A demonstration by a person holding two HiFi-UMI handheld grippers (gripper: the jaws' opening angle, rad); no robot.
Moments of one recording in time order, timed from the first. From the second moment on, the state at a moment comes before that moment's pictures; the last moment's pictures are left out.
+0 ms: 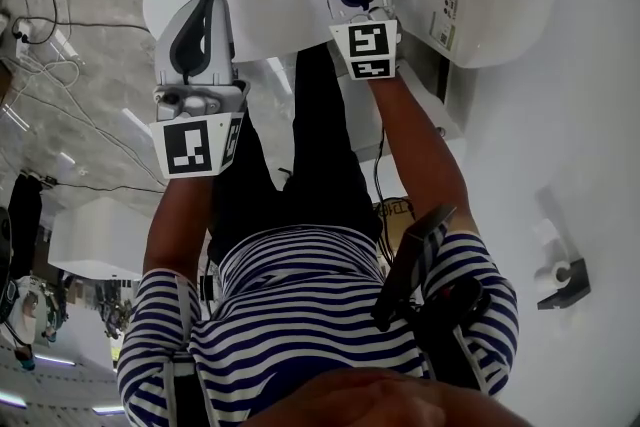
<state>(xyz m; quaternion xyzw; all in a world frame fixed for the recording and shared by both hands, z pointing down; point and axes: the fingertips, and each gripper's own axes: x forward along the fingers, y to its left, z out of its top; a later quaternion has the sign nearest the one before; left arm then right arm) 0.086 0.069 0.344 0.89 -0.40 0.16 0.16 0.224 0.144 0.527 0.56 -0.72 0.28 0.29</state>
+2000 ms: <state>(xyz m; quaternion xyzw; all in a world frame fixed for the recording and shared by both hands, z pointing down) -0.229 0.058 0.351 0.80 -0.55 0.14 0.18 -0.198 0.130 0.550 0.33 -0.85 0.25 0.31</state>
